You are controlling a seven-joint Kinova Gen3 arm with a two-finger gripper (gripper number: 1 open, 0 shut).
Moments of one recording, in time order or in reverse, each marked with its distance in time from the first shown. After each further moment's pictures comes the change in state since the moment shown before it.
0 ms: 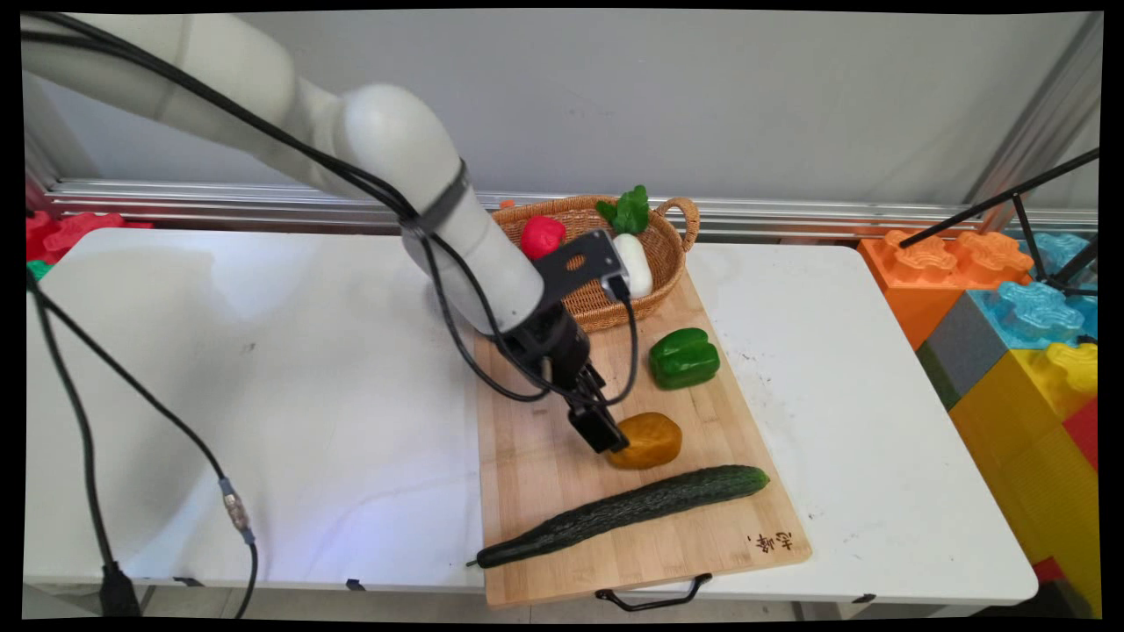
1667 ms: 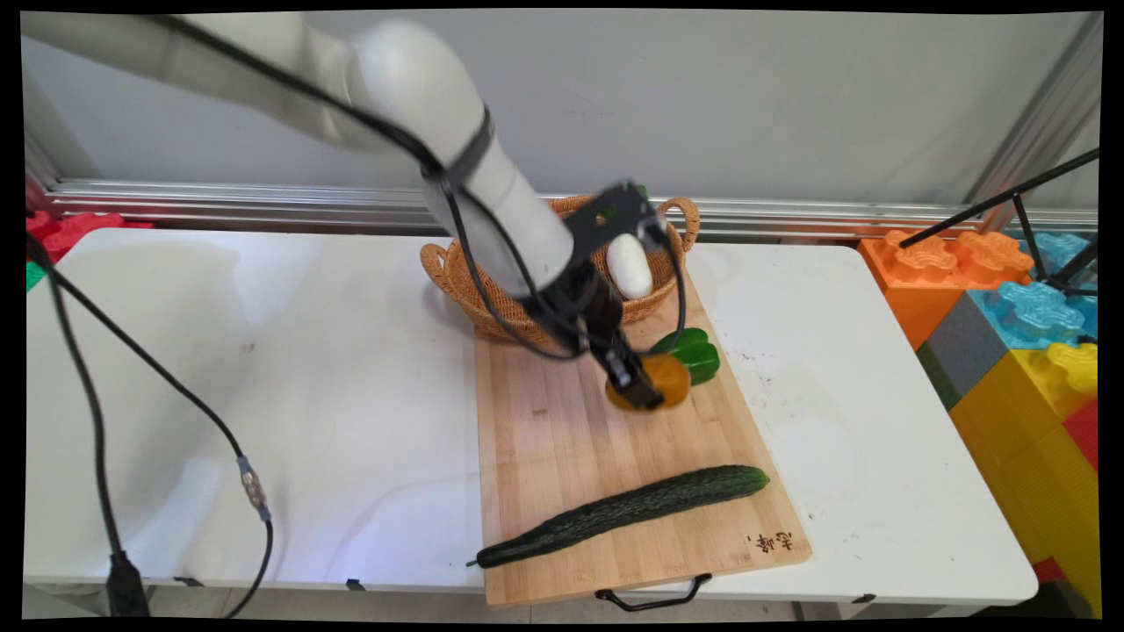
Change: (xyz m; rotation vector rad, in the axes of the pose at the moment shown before) arm 0.046 0.010 -0.039 0.033 0.046 -0.044
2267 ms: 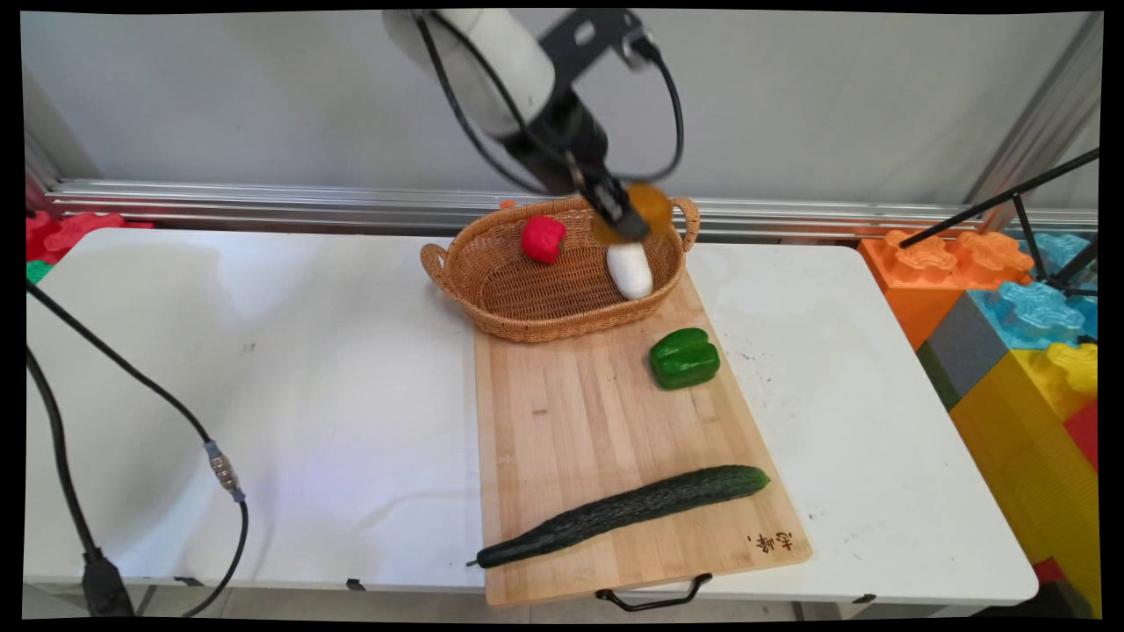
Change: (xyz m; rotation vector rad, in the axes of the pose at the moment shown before) arm 0.052 -0.048 -0.091 0.294 0.102 0.009
